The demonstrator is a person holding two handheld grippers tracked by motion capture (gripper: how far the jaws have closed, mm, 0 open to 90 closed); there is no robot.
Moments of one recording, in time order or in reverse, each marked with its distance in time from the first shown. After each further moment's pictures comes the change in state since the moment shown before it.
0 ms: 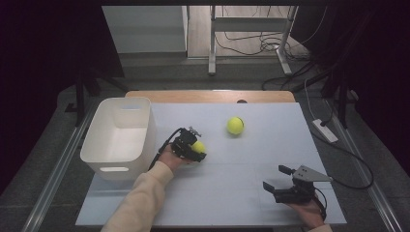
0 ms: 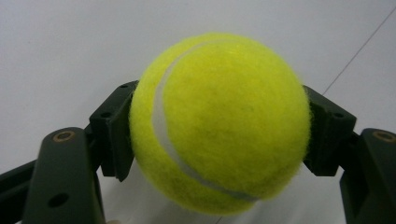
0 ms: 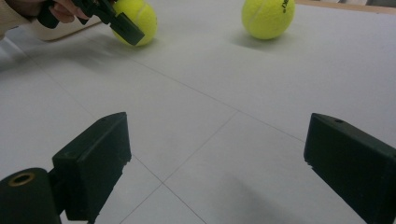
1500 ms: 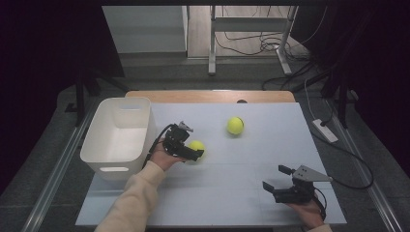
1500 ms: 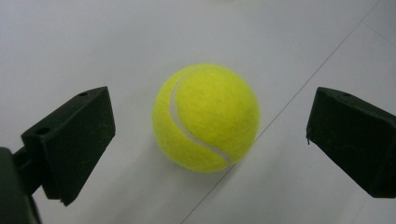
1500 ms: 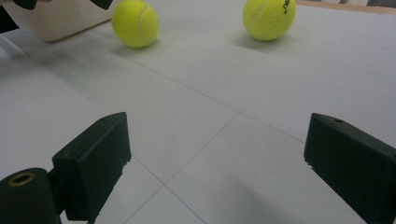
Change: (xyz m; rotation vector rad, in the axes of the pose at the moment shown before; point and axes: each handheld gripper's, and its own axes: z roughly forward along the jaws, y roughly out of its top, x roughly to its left) left arm 0.001 -0.005 -0.040 -0.113 -0.013 -0.043; right arm 0.001 0.001 0.001 -0.004 0.001 0.002
